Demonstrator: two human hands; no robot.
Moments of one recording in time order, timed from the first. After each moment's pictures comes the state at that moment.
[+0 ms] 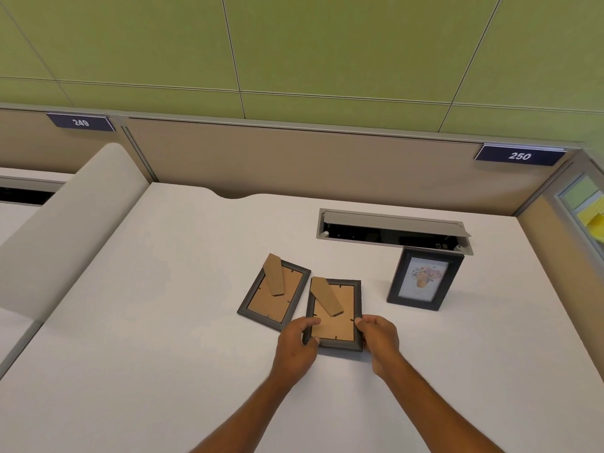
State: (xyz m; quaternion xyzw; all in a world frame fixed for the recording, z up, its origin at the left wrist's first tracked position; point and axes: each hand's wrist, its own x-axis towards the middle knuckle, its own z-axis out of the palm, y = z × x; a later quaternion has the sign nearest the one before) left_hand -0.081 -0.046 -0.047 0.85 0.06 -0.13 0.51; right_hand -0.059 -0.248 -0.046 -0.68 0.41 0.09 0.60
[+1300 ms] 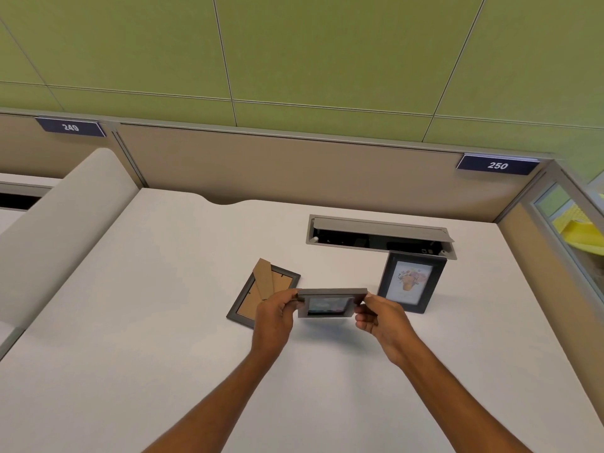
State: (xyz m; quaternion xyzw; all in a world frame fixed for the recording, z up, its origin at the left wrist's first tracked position) left_hand -0.040 -0.034 0.009 0.85 -0.04 0.09 0.51; right_hand -0.050 -0.289 0.027 -0.60 0.28 0.11 0.74
